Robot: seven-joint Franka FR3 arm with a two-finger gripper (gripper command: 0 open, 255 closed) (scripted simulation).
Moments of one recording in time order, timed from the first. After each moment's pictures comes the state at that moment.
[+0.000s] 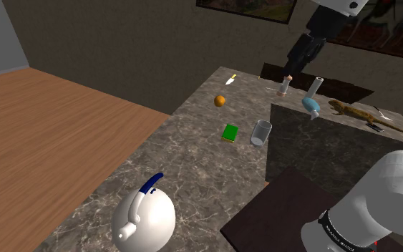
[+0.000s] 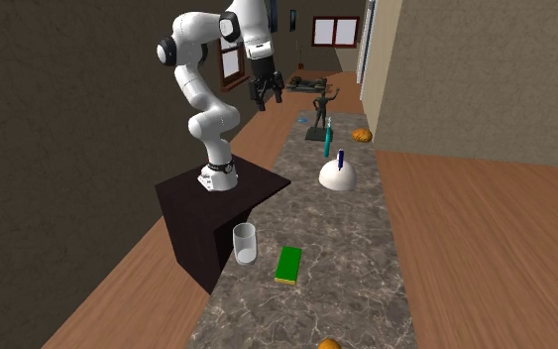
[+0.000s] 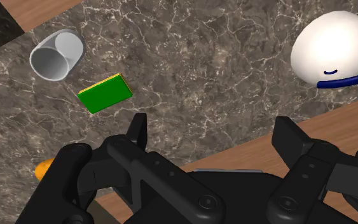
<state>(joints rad) 0.00 -0.79 -0.04 -2.31 0.07 1.69 -0.09</state>
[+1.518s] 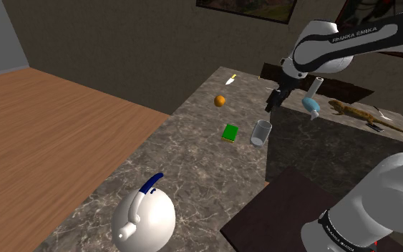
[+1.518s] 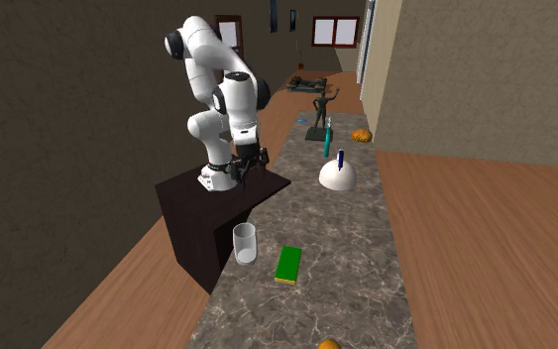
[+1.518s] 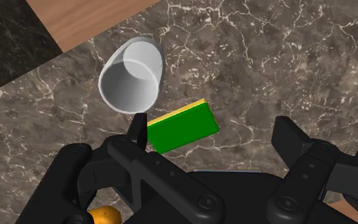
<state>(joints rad) -0.10 -0.37 -0.30 -2.49 -0.07 2.23 -0.37</state>
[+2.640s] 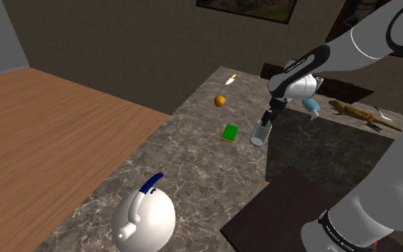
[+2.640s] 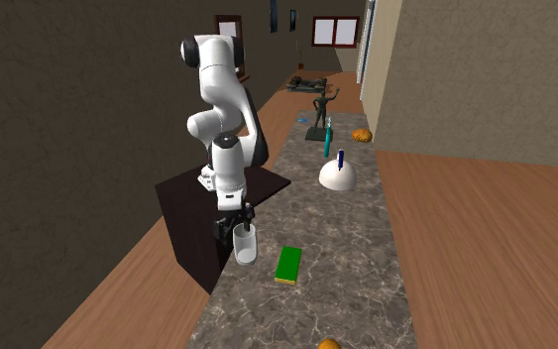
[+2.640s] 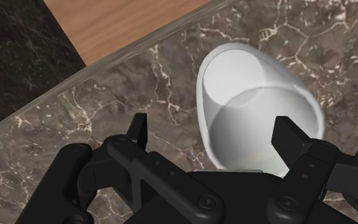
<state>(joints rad) -0.15 0.16 -0.41 -2.34 0.10 2.56 -0.66</state>
